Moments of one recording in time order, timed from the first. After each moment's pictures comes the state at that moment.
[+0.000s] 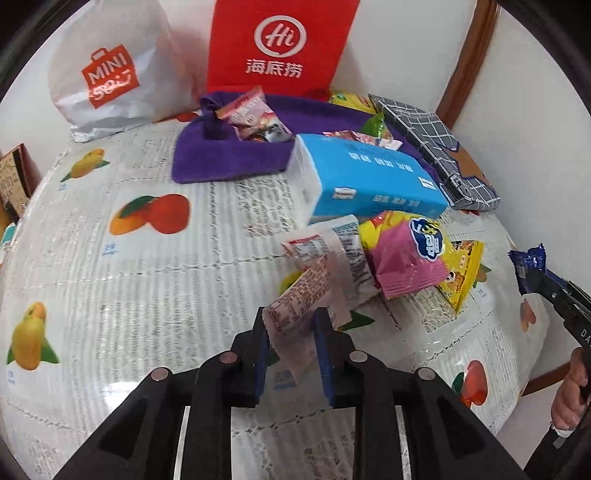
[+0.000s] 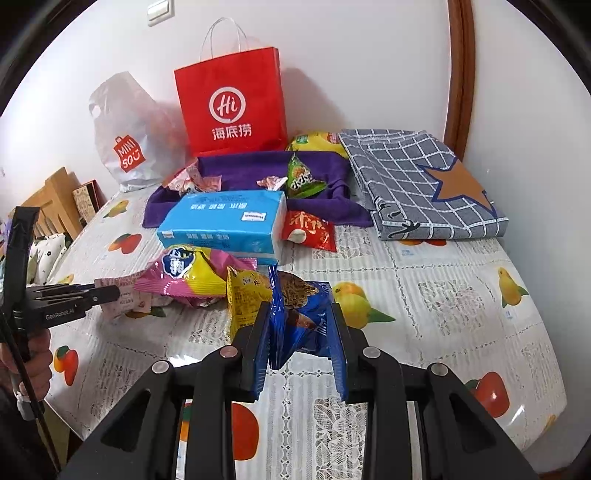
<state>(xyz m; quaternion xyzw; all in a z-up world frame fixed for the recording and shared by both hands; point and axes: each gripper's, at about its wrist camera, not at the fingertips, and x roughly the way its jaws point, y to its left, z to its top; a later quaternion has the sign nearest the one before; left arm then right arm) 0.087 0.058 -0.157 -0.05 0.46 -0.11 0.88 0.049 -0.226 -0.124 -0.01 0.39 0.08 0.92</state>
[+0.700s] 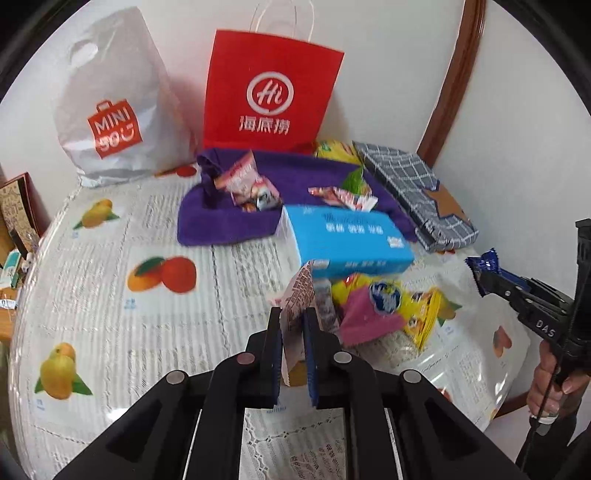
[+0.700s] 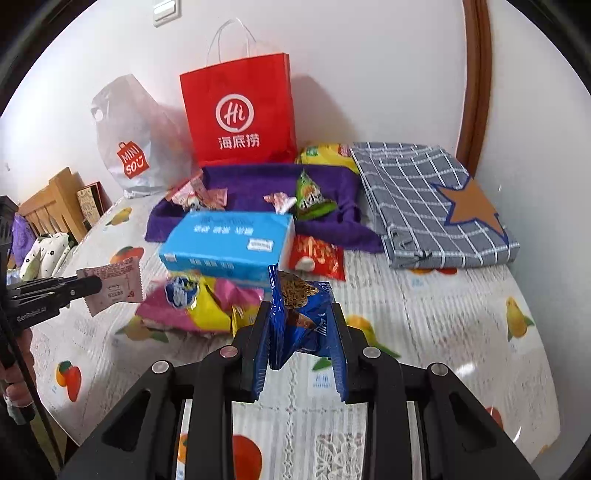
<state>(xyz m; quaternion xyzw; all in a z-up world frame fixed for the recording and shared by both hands) 0.081 0.066 -0.095 -0.06 0.40 -0.12 0.91 0.082 -0.212 -0.098 -0.02 0.37 0.10 0.92</state>
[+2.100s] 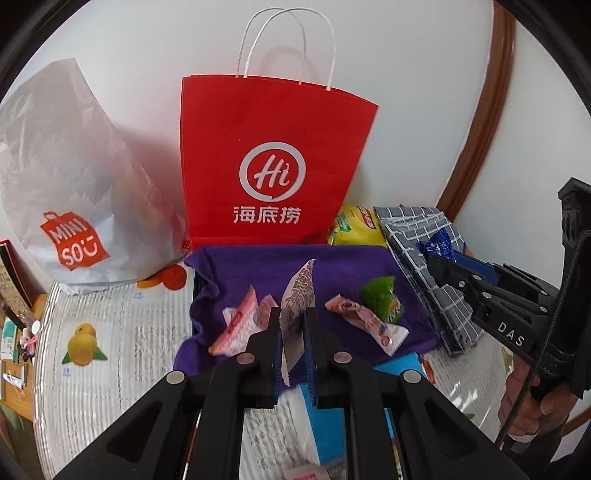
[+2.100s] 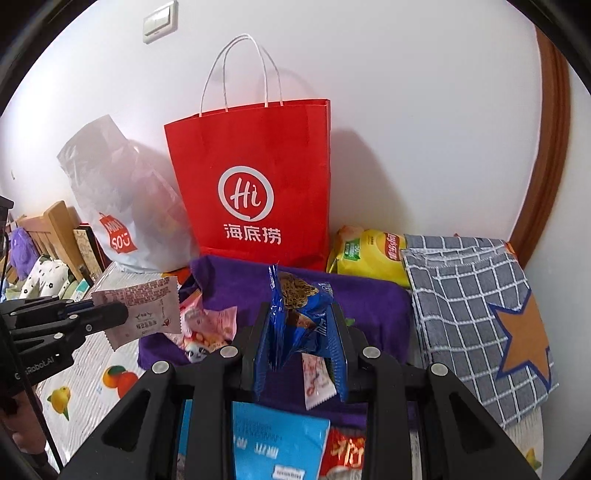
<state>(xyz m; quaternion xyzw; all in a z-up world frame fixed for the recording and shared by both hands) 0.251 0.058 -0.032 -0.05 0.37 -0.11 0.92 0.276 -0.139 -0.040 -0.03 0.33 0.13 0.93</state>
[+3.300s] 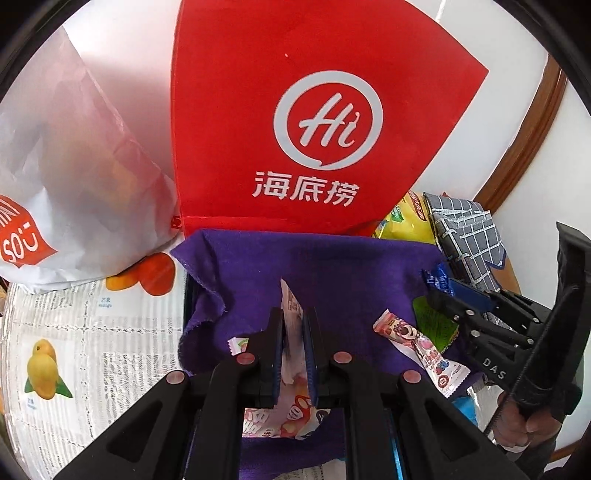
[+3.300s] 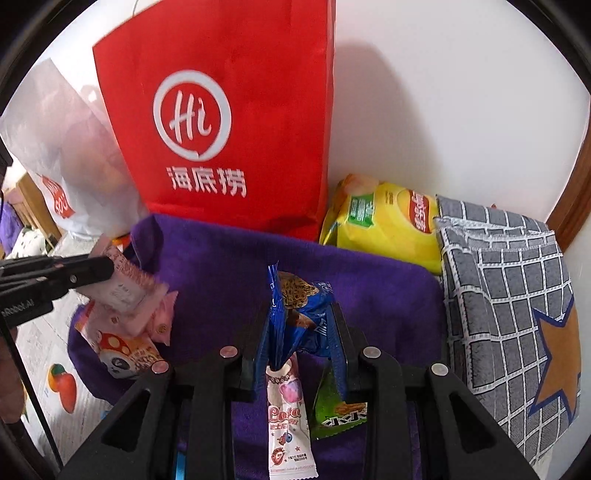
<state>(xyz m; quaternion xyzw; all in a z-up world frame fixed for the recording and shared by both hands) 0.356 0.073 -0.098 -0.08 0.44 -0.10 0.89 0.375 -0.133 -0.126 -0.07 0.43 0.13 0.89</state>
